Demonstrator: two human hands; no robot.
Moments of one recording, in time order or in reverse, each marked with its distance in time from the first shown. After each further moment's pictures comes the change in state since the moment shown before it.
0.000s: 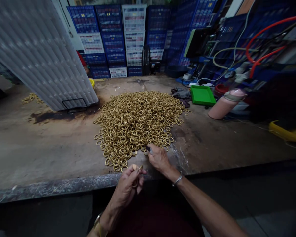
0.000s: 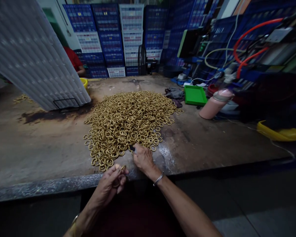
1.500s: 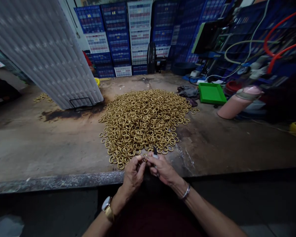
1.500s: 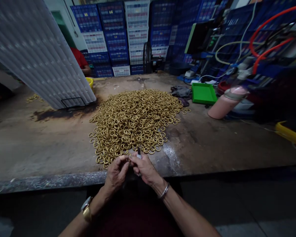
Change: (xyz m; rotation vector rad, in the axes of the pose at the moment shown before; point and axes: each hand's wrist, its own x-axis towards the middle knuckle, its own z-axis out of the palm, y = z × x) left_hand 0.031 -0.005 -0.012 0.766 0.254 0.575; right_hand -0.024 -0.026 -0.003 1.530 -0.374 0.472
